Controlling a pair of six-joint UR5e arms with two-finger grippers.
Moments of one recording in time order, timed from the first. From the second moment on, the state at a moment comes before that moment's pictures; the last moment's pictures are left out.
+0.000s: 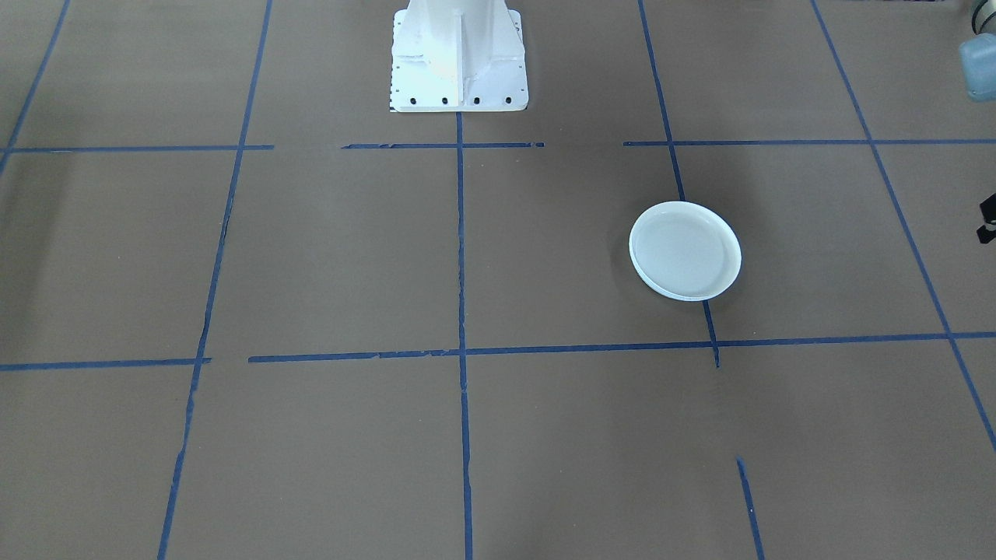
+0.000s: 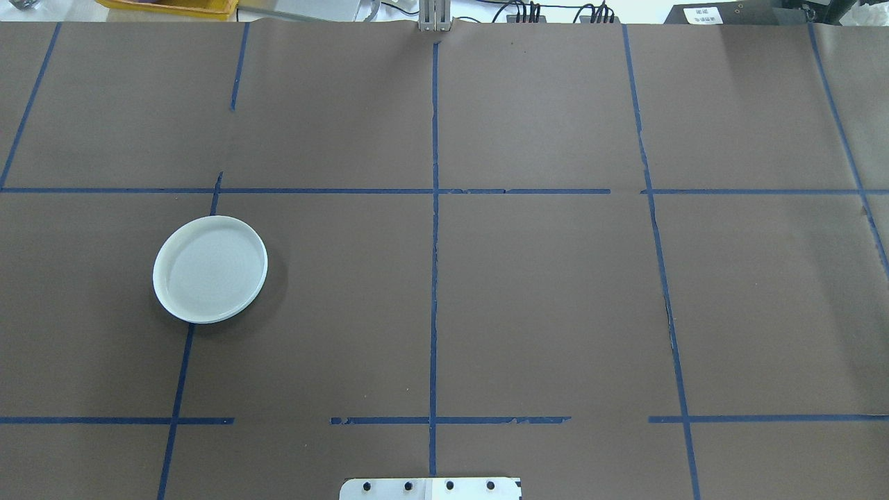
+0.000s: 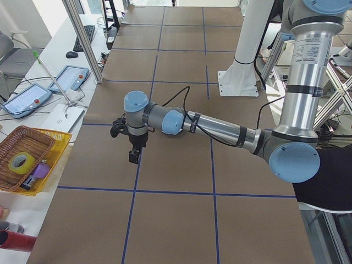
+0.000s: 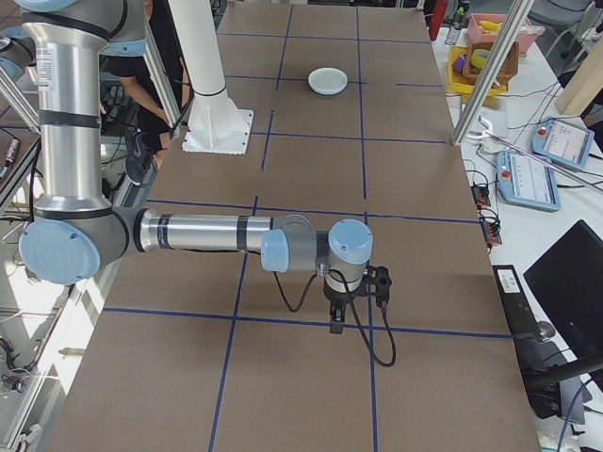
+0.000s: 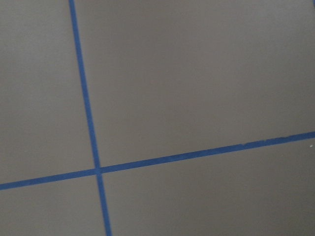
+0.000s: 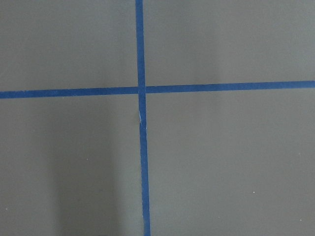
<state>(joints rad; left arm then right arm) -1.44 -1.65 -1.71 -1.57 -2.23 0.00 1.54 -1.61 1.62 -1.56 2.30 0.09</state>
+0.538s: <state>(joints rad) -1.56 -1.59 -1.54 -1.55 -2.26 0.23 1.54 -1.61 1.62 -1.56 2.30 0.09</state>
